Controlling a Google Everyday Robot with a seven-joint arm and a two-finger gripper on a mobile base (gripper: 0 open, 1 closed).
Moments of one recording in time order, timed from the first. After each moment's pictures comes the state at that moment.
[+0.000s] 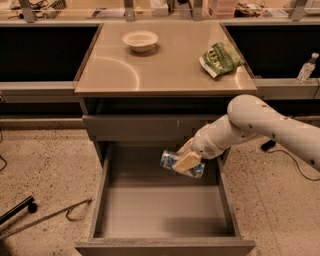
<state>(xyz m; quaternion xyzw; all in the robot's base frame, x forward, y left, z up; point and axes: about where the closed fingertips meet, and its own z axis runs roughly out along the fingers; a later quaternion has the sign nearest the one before) 0.548 -0.080 0.657 -0.55 0.76 0.25 0.24</state>
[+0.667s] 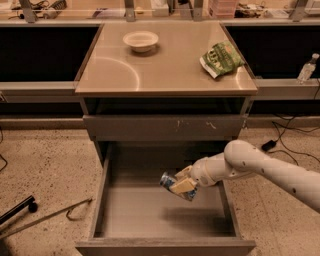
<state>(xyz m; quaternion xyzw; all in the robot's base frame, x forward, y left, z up) 0.547 -0.075 0.527 -0.48 0.78 0.31 0.27</state>
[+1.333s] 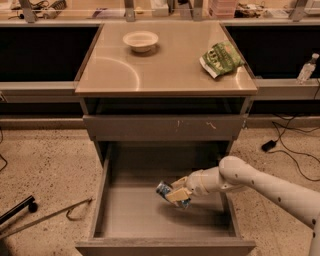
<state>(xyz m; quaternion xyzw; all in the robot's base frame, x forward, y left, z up) 0.551 -0.060 0.447 -0.44 0.77 0.36 0.28</state>
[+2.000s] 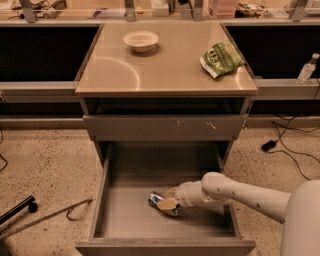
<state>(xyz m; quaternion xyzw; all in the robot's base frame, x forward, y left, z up) 0.557 -0.035 0.357 -0.40 0.82 0.31 0.27</state>
